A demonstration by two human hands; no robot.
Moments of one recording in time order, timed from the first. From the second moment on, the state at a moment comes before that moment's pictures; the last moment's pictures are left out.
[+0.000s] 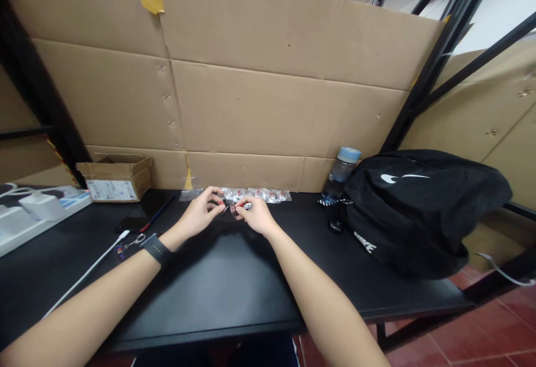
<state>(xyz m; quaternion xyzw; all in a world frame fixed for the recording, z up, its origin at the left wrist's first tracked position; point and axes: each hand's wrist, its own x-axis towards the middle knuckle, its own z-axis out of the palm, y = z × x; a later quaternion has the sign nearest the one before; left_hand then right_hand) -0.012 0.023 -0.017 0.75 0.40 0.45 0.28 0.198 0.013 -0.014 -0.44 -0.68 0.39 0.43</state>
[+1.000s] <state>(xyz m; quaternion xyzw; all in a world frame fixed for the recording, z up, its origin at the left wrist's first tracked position) -0.025 0.043 -0.028 0.78 0.38 0.37 0.34 0.195 0.003 -0.014 -0.37 -0.71 0.44 0.40</state>
